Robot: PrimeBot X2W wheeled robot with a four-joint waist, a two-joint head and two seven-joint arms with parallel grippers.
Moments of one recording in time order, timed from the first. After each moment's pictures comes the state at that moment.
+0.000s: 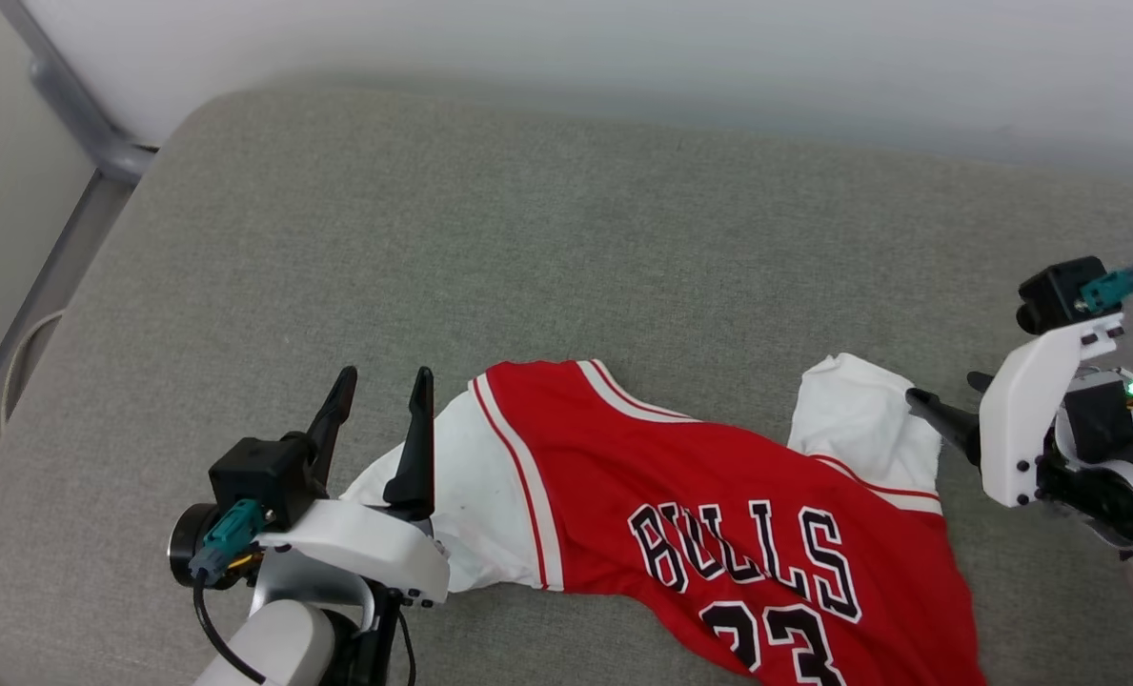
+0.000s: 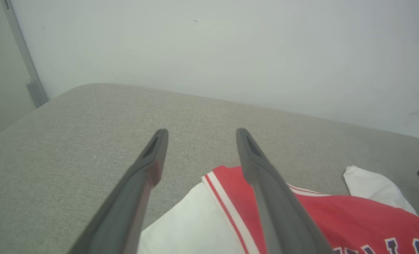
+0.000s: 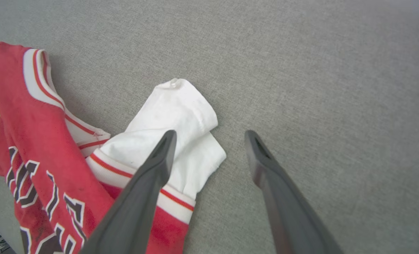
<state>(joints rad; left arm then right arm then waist) -0.23 0.36 -0.50 0.01 -0.62 0.31 -0.20 -0.49 -0.46 0.28 0.33 0.61 0.13 0.66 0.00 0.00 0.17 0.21</state>
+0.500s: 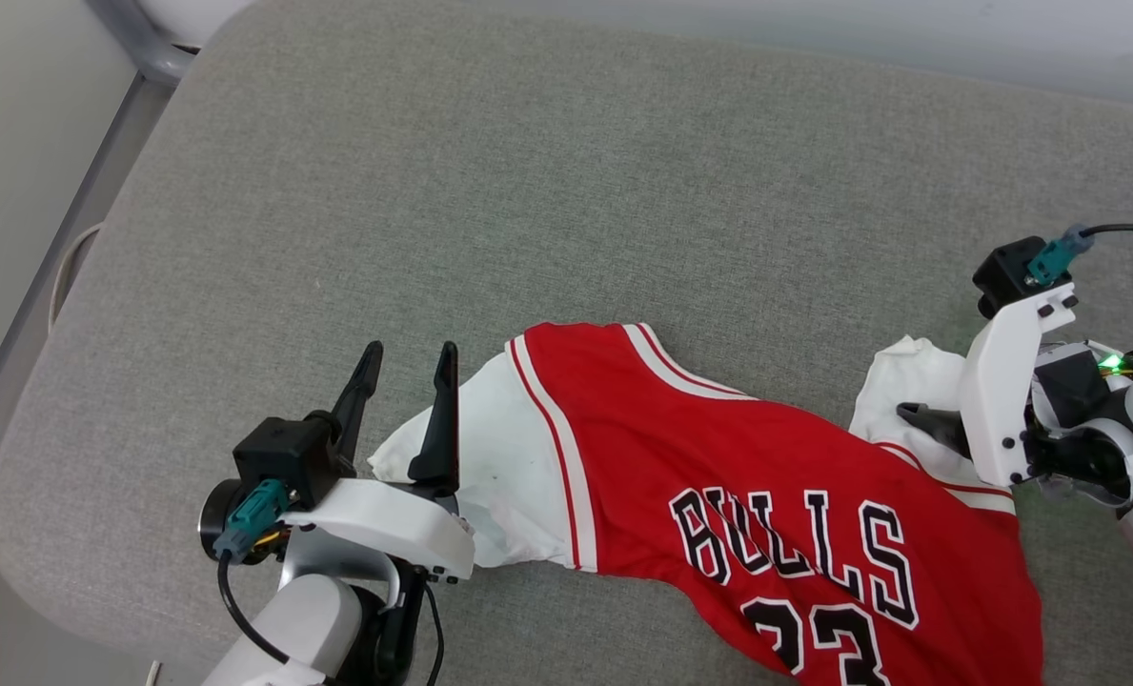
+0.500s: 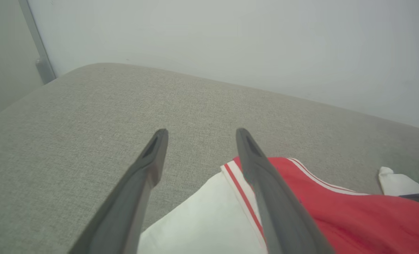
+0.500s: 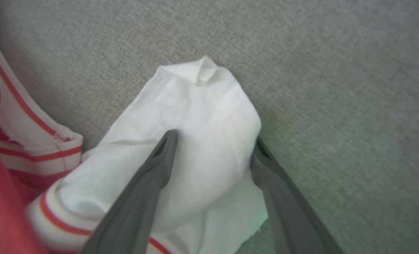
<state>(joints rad) -0.29 0.30 -0.50 0.08 -0.61 0.27 -0.24 -0.68 -0.54 0.60 0.52 0.76 0.13 0.77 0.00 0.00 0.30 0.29</state>
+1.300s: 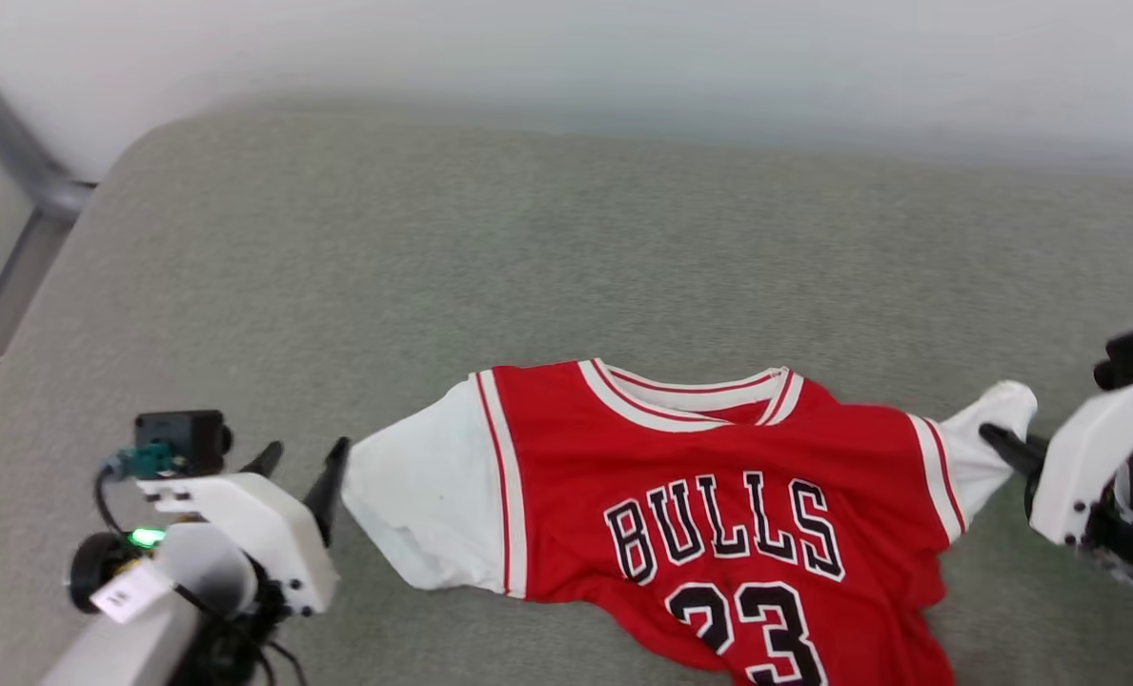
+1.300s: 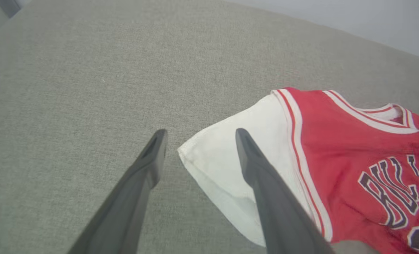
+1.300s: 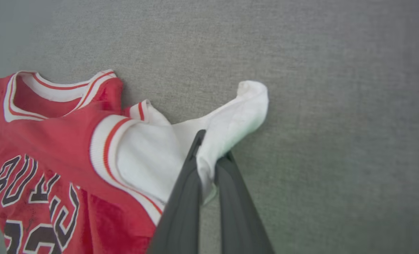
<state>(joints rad) -0.23 0.53 -0.44 0.07 -0.80 0.25 0.19 -0.48 -0.53 0.35 0.57 0.87 0.13 0.42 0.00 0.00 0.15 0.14</state>
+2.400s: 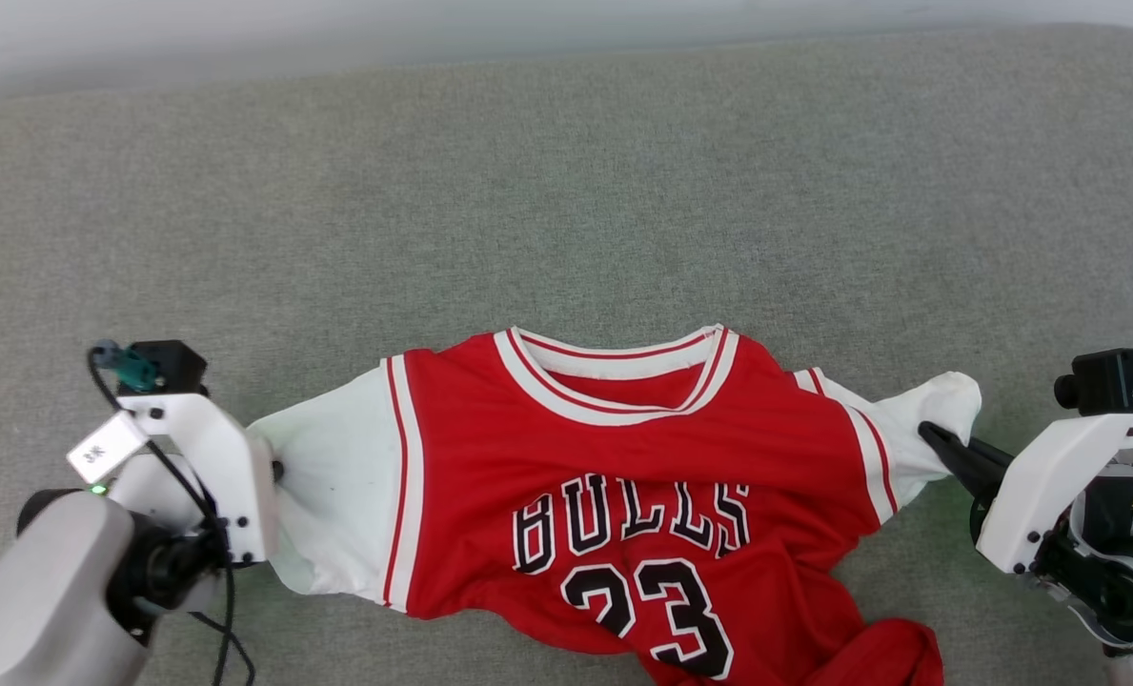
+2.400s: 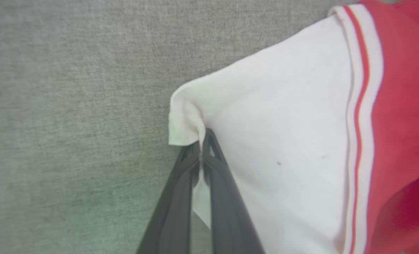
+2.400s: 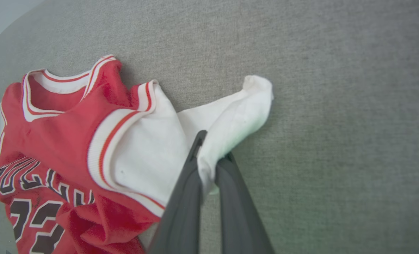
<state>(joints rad) -0.43 0.65 -0.52 0.25 -0.94 0.17 0.70 -0.26 -0.32 0.07 0.20 0.69 0.13 0.55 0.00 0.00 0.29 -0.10</state>
